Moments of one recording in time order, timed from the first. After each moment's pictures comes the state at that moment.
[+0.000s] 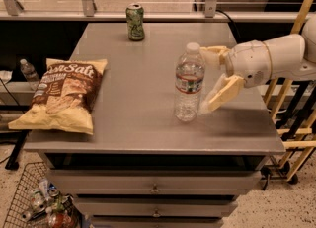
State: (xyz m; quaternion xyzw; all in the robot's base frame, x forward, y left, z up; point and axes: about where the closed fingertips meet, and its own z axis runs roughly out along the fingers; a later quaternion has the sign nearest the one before) arm 0.510 -0.088 0.921 -0.58 0.56 0.39 0.44
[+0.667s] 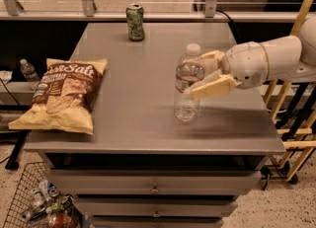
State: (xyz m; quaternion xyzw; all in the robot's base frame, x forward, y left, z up) arm 0.504 -0.079 0.924 -0.58 0.55 0.40 0.44
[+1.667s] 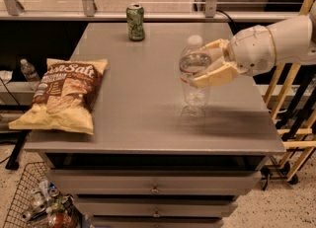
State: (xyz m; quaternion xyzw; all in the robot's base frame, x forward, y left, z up) arm 0.517 -0.090 0.941 -0.61 0.57 0.33 0.44
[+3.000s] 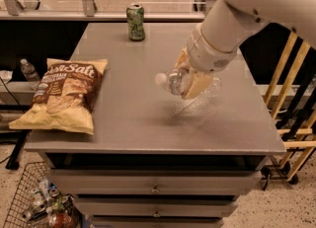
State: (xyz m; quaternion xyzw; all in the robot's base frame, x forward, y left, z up) arm 0.532 -0.072 0.891 -0.80 0.57 0.00 0.21
